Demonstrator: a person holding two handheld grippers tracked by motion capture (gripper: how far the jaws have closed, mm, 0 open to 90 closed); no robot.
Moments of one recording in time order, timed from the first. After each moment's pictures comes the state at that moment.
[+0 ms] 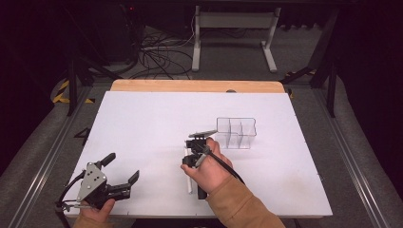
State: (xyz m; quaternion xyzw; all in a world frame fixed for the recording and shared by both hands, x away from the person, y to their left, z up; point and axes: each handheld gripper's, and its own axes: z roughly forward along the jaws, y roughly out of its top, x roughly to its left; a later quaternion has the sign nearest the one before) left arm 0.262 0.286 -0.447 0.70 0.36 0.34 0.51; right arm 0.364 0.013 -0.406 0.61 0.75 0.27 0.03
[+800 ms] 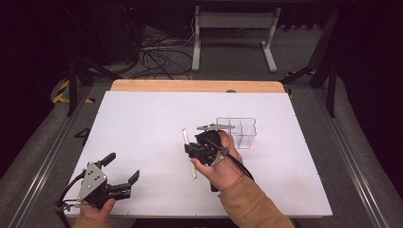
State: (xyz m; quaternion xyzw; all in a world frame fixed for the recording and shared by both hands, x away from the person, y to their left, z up) left arm 0.263 0.286 -0.448 0.70 0.36 0.34 0.51; right arm 0.356 -0.021 -0.370 0.47 0.76 0.43 0.08
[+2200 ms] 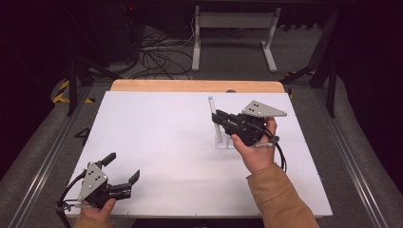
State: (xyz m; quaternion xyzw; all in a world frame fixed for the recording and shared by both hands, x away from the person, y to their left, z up) left arm 0.262 0.285 -0.447 0.70 0.37 0.34 0.51; right arm 0.398 -0.117 -0.339 0.27 0.72 0.61 0.18
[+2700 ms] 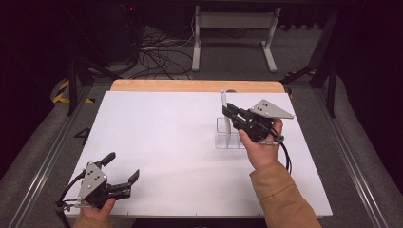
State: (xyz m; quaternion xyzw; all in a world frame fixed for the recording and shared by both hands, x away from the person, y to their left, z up) left arm 0.262 0.286 -0.447 0.70 0.37 0.34 0.51; right arm 0.413 -0.136 -0.353 0.29 0.69 0.61 0.25
